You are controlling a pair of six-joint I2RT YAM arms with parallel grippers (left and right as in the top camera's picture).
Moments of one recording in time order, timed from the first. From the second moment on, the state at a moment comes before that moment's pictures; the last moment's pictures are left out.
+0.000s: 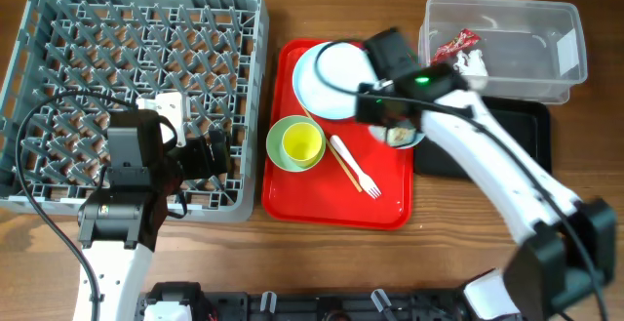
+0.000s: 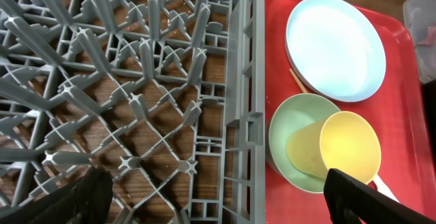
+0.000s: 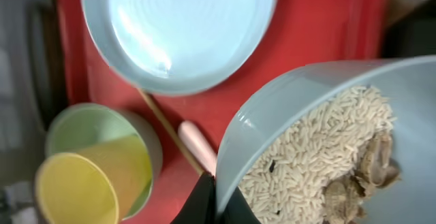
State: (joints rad) left arm -0.03 0.95 0.82 -0.70 0.16 -0.18; right arm 0.43 1.64 1.36 -0.90 -0.03 0.57
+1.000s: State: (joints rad) left arm -0.03 0.95 0.82 -0.70 0.16 -0.18; right arm -0.46 1.65 0.95 -0.54 -1.21 0.36
